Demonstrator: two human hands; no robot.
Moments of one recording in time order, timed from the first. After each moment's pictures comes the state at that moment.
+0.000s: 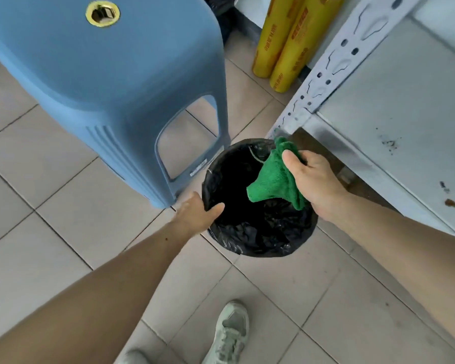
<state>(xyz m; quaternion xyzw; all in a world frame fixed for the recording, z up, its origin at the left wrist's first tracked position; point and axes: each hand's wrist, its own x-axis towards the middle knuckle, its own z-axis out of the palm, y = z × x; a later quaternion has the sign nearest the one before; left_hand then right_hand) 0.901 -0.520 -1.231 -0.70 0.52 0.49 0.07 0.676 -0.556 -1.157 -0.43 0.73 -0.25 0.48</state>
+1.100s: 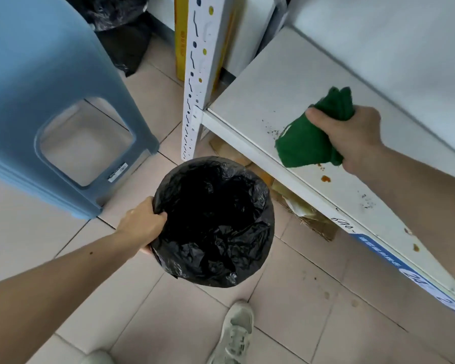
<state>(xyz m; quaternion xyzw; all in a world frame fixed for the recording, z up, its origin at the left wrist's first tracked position) 0.798 -0.490 -1.195 -0.72 0.49 0.49 0.03 0.472 -0.547 -1.044 -0.35 0.83 -0.35 0.28</state>
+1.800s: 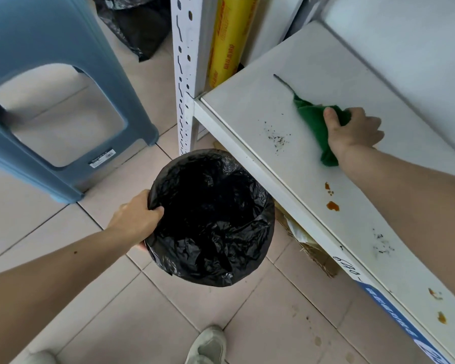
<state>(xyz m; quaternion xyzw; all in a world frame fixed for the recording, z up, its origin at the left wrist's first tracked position) 0.738 -0.494 -1.232 -0.77 0.45 0.46 -0.02 0.385 -0.632 -1.154 -0.42 0.89 -0.13 0.13</state>
